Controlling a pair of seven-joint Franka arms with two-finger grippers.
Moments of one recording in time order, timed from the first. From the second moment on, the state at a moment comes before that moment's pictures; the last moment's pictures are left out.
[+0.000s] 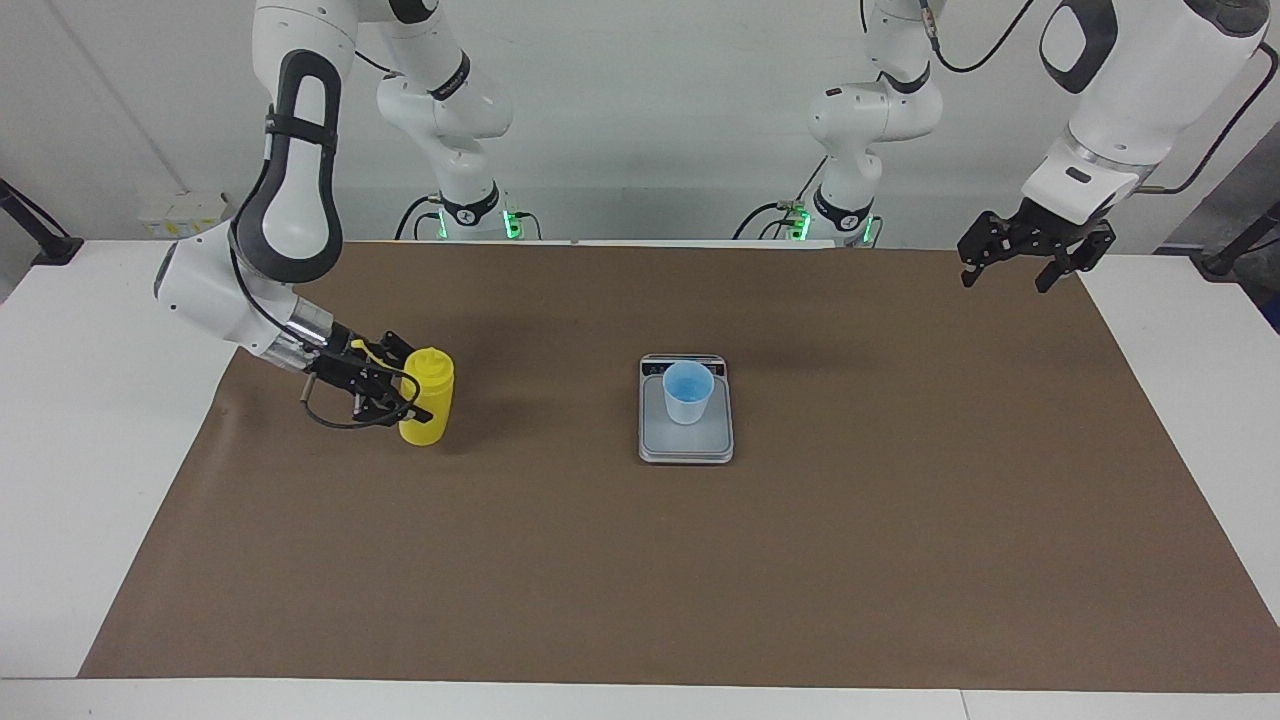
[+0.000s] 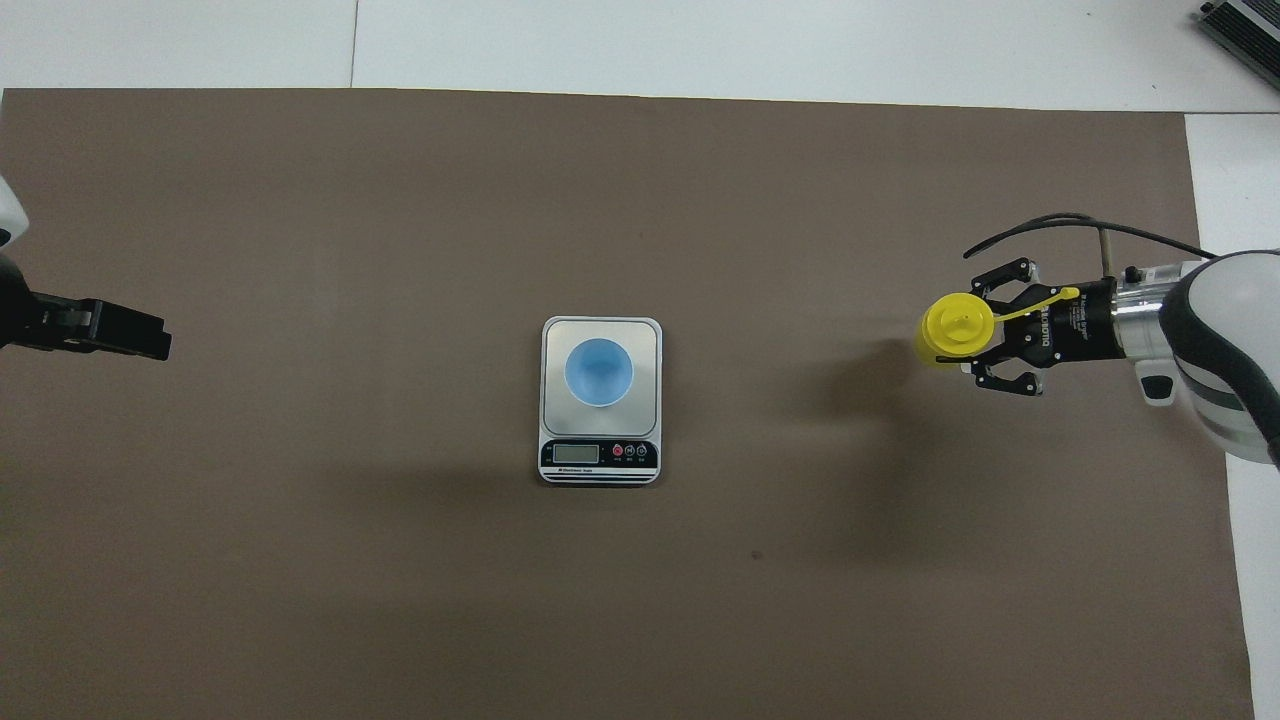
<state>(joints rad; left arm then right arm) 0.06 -0.05 -0.12 -1.66 -0.02 1.60 0.08 -0.18 0.22 -0.01 -1.97 0.79 1.95 0.96</state>
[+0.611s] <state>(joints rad) 0.06 -0.05 -0.12 -1.66 -0.02 1.60 0.08 -0.19 0.24 -0.01 -2.03 0.87 1.95 0.84</state>
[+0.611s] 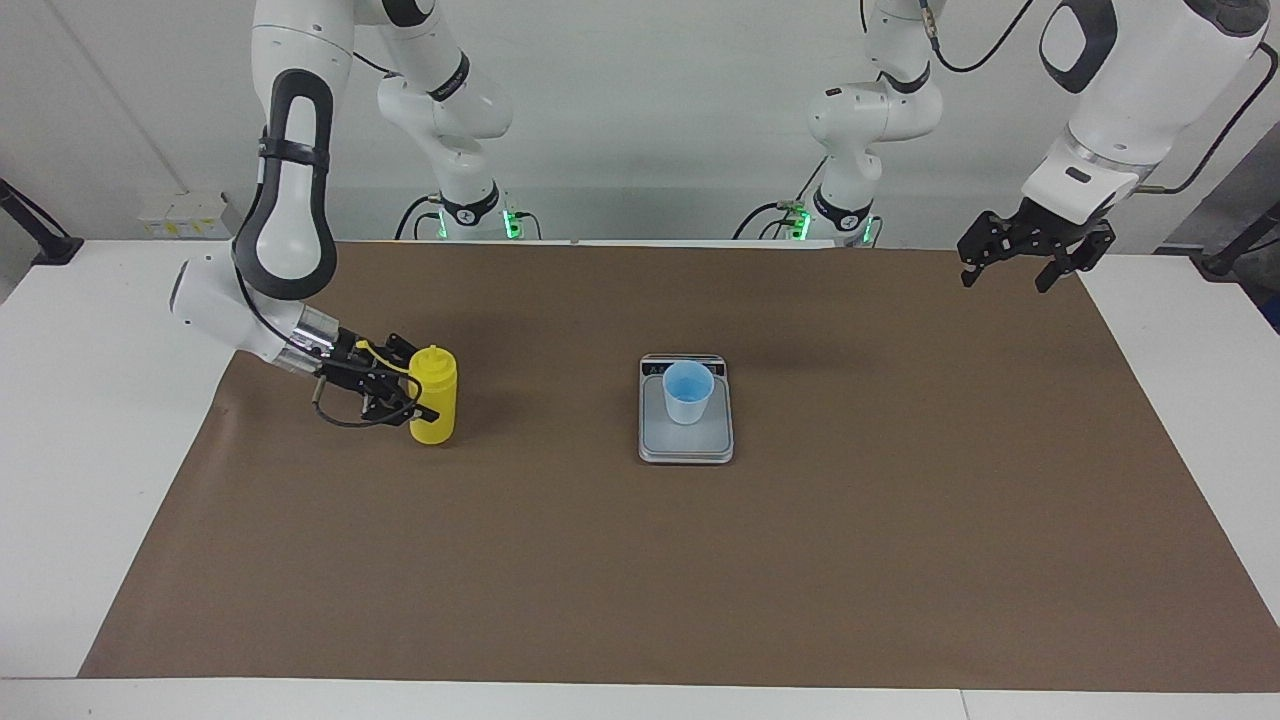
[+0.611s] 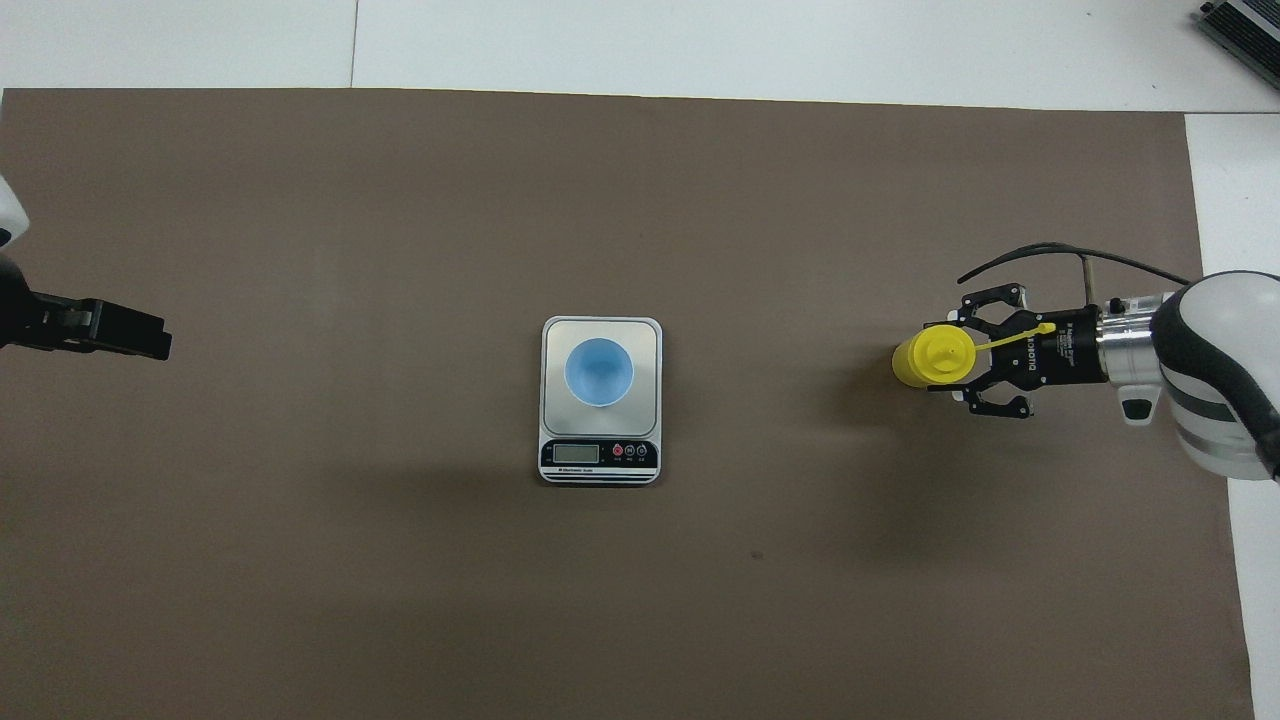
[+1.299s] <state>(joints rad) 0.06 -0.05 -0.12 -1.66 -0.02 1.60 0.08 -0.25 0.23 -0.02 -2.03 0.75 2.08 0.77</state>
